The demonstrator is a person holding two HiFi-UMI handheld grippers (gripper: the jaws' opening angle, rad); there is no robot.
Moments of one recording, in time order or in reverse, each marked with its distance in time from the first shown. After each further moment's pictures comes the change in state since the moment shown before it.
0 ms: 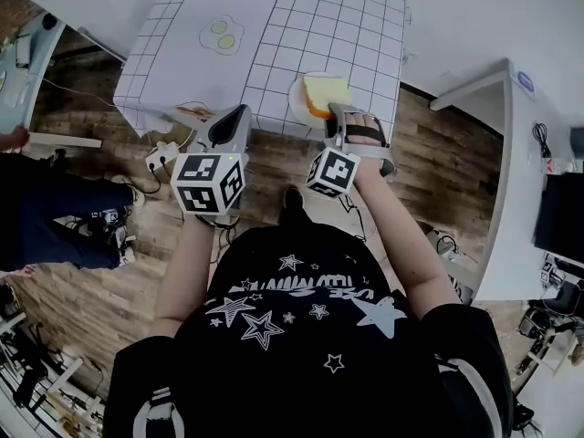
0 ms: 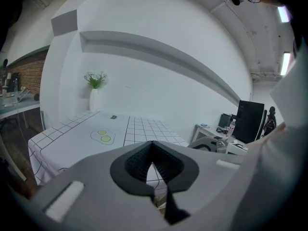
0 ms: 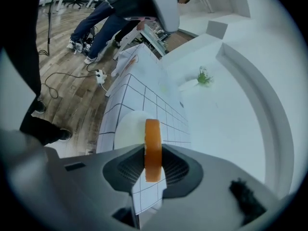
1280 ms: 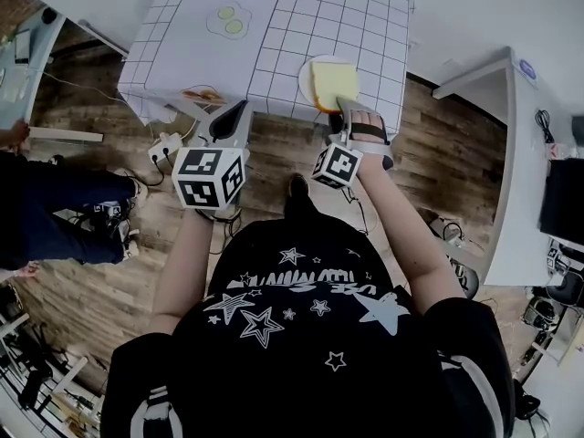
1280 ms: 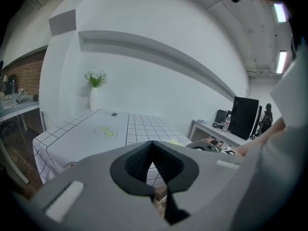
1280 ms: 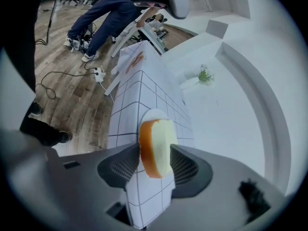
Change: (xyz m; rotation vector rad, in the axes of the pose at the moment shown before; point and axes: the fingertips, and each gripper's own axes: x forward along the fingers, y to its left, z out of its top) left arm -0.031 0.009 -0.021 0.027 0.030 -0.027; right arm 0.003 0.046 -0.001 0.030 0.034 -0.032
